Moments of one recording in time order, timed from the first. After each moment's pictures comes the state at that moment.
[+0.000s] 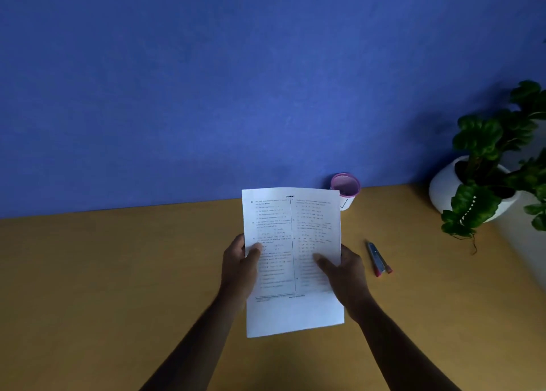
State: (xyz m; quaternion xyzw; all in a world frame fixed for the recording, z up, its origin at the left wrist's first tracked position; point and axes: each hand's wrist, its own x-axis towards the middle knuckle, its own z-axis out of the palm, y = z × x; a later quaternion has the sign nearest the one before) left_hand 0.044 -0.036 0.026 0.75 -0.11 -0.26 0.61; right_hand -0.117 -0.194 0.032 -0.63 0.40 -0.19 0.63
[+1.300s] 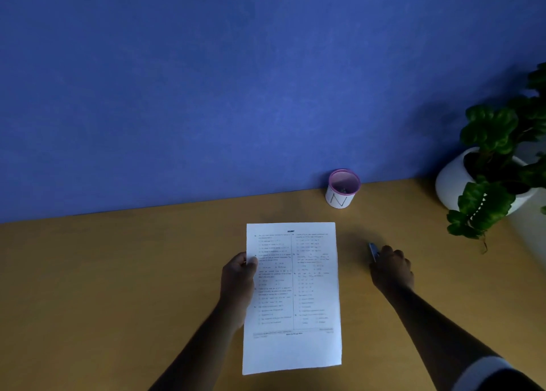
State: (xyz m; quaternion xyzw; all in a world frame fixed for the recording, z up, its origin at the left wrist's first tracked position) left_hand 0.033 -0.053 0.001 0.76 0.03 -0.33 0.56; right_hand -0.160 -0.319 -0.045 -0.78 0.59 0.07 0.20
